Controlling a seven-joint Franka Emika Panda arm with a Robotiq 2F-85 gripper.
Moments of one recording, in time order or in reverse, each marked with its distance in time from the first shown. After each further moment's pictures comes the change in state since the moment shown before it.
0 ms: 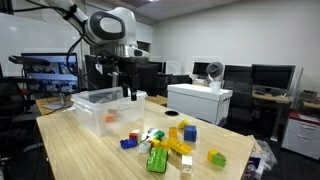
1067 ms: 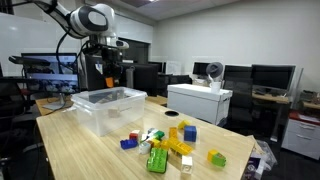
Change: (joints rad) arm 0.132 -0.086 0.147 0.010 -0.032 -0.091 0.093
